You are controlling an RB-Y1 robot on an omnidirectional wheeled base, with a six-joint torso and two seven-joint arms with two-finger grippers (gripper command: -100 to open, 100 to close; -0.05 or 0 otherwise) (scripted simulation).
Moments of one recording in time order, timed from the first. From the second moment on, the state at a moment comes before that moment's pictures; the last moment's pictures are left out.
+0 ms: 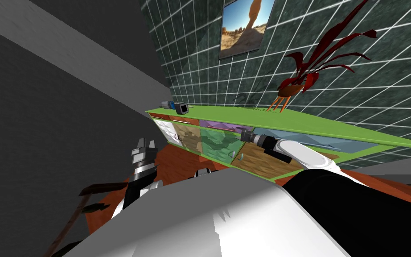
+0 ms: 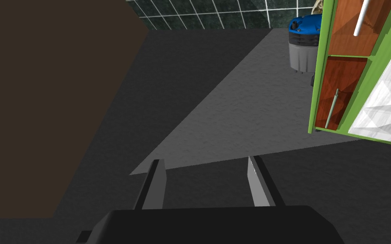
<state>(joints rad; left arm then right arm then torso) 0.54 -0.02 0.06 -2.28 -0.07 -0.37 0.16 0.64 -0.93 -0.49 -2.13 1.23 -0.49 0.86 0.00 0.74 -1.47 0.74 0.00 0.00</state>
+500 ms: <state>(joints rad) 0.54 -0.02 0.06 -2.28 -0.07 -0.37 0.16 0.65 -0.93 -0.49 -2.15 1.23 -0.49 0.86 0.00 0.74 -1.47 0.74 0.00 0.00</state>
